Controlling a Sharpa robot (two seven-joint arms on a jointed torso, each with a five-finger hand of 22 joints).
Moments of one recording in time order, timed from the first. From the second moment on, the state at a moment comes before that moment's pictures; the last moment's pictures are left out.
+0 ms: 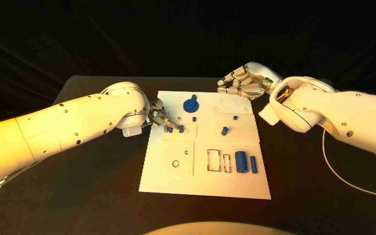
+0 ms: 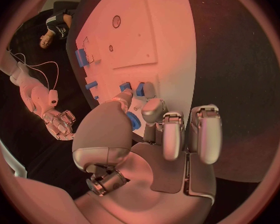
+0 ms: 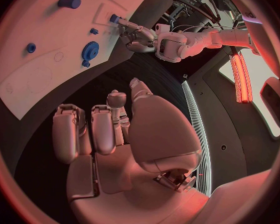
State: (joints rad) left arm 1.25 -0.64 -0.03 1.36 -1.07 0.23 -0.62; left_hand 0.98 -0.11 0.21 0.24 0.08 1.02 0.02 0.59 0.55 1.37 -0.05 1.12 1.05 1.47 -0.10 1.57 1.31 0.02 1.47 0.01 1.54 1.31; right arm 1.28 -0.91 -0.04 1.61 -0.88 -0.33 -0.01; right_hand 1.35 -0.03 -0.01 0.24 0.32 0.99 0.14 0.12 0.07 1.20 0.06 0.95 1.03 1.47 -0.02 1.35 1.30 0.05 1.40 0.09 1.44 1.31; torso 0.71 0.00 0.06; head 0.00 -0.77
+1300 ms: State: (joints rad) left arm 1.25 -0.69 -0.03 1.34 -0.87 -0.10 -0.31; left_hand 1.33 0.00 0.06 0.15 0.12 0.84 0.10 0.51 0.49 1.04 0.02 0.73 0.67 1.44 -0.05 1.30 1.27 0.15 1.29 0.05 0.85 0.98; right arm 1.27 -0.91 -0.04 1.60 -0.88 -0.32 -0.01; right_hand 1.35 -0.03 -0.01 0.24 0.32 0.99 0.14 0.12 0.07 1.19 0.05 0.93 1.01 1.47 -0.02 1.34 1.29 0.05 1.40 0.09 1.43 1.30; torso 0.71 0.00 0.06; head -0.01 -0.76
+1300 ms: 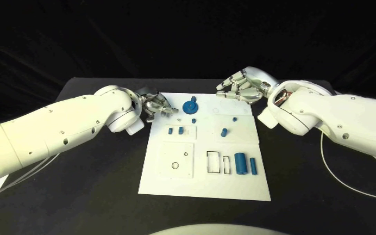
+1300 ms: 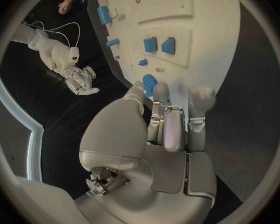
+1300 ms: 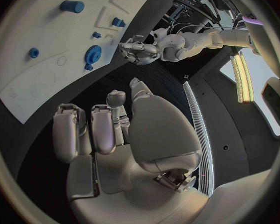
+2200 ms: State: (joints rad) left arm 1.19 -0.55 -0.05 1.32 -1.34 -0.22 -0.10; left_hand 1.46 -0.15 0.24 0.07 0.11 0.97 0.14 0.16 0.19 0.99 0.09 0.27 0.17 1.45 0.00 1.04 1.02 0.15 1.36 0.10 0.79 0.94; right arm 1.27 -0.90 -0.04 1.60 -0.88 -0.32 -0.01; right_hand 1.36 -0.02 -0.02 0.24 0.32 0.99 0.14 0.12 0.07 1.18 0.05 0.92 1.01 1.47 -0.02 1.34 1.29 0.05 1.40 0.09 1.43 1.30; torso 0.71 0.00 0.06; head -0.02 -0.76
